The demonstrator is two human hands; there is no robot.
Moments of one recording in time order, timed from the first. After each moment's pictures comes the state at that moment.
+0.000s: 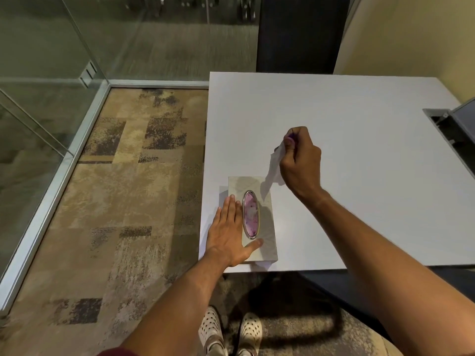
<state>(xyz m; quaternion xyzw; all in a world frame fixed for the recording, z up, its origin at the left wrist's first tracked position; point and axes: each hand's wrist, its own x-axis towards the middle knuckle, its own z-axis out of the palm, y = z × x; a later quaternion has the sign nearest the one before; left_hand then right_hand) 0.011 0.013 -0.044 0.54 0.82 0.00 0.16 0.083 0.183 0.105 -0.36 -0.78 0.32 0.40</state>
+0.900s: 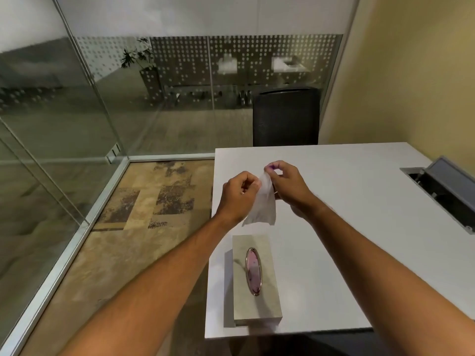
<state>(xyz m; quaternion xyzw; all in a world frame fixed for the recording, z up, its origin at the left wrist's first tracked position) -0.033 0.099 0.177 0.42 0.69 0.56 0.19 0.063 0.198 0.203 -0.31 -0.74 0.52 0.29</state>
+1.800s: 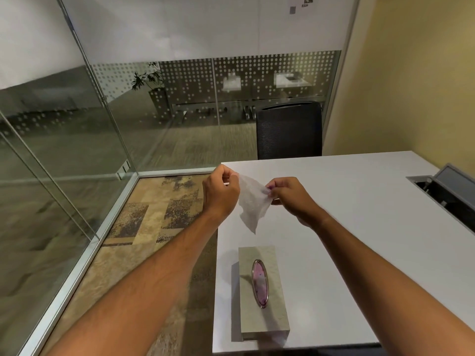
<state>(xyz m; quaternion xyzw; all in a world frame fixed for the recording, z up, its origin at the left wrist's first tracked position) -0.056 0.084 0.222 0.35 0.73 0.59 0.02 0.073 0.198 0.212 -0.27 -0.76 0.54 0.23</state>
